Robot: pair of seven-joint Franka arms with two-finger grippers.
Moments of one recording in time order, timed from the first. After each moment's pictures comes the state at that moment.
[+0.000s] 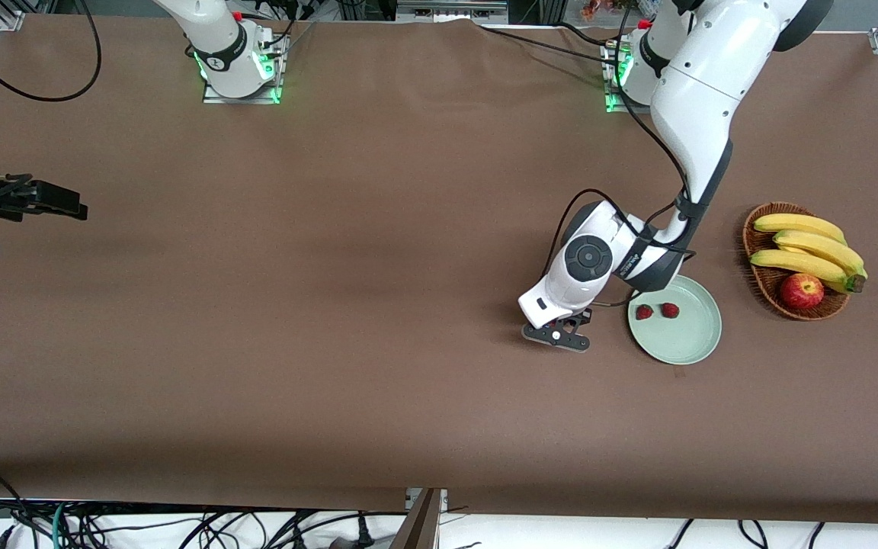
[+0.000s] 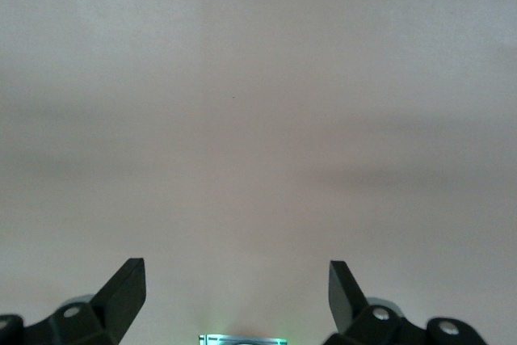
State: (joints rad) left arm -0.23 0.77 -0.23 -1.64 0.27 2.39 -0.34; right arm 0.07 0.25 -0.13 -1.34 0.04 1.40 -0.08
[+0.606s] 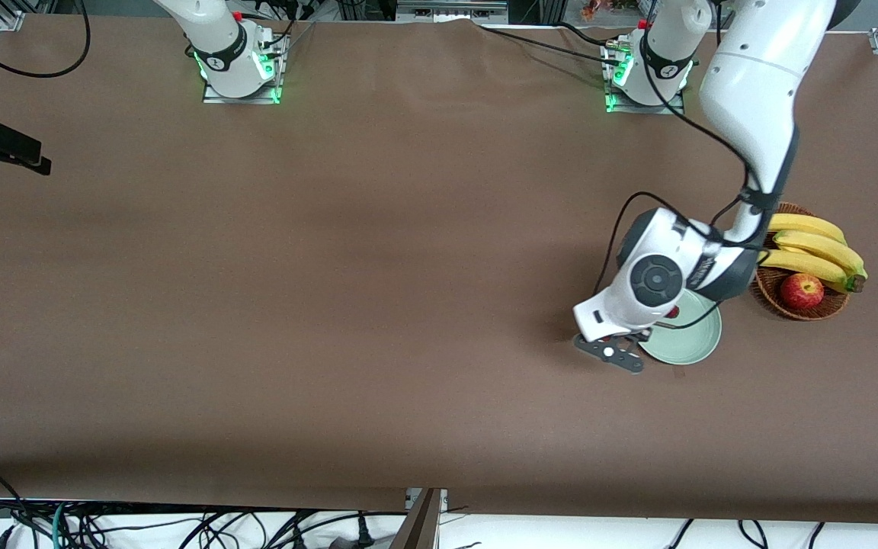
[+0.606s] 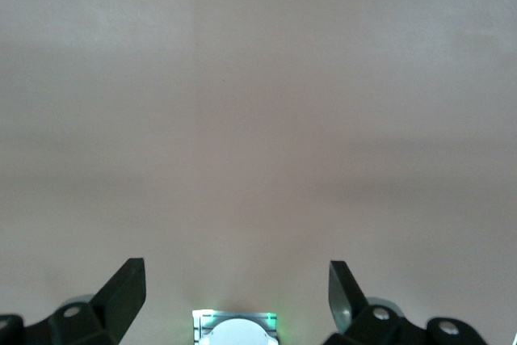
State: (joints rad) left arm -0.10 0.67 -0.20 -1.58 0.27 2.11 0.02; right arm 0.07 0.12 -0.13 -1.36 -0.01 1.33 -0.08
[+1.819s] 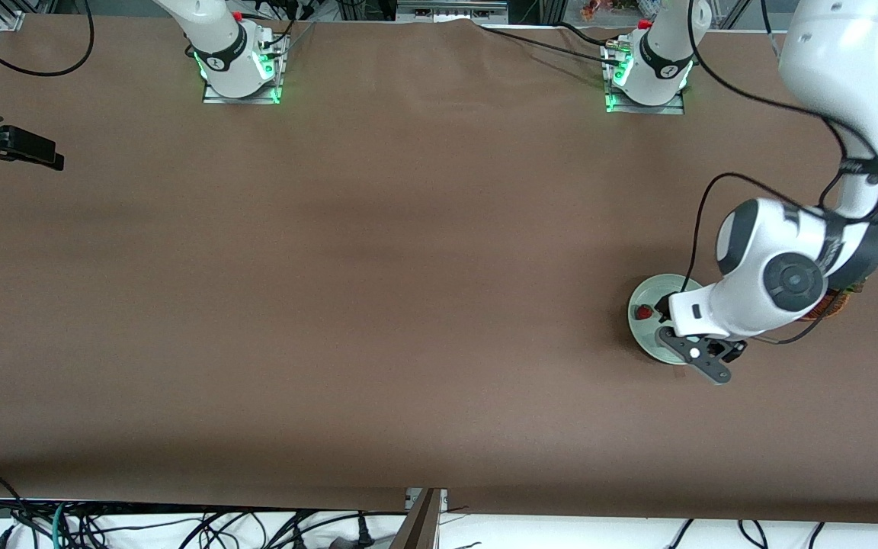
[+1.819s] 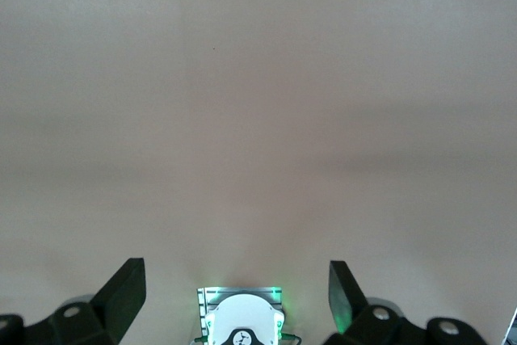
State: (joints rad) left arm 0.08 0.52 -0.23 -1.57 0.18 2.05 0.43; right arm 0.07 0.12 -0.13 -1.40 -0.01 1.30 -0.04
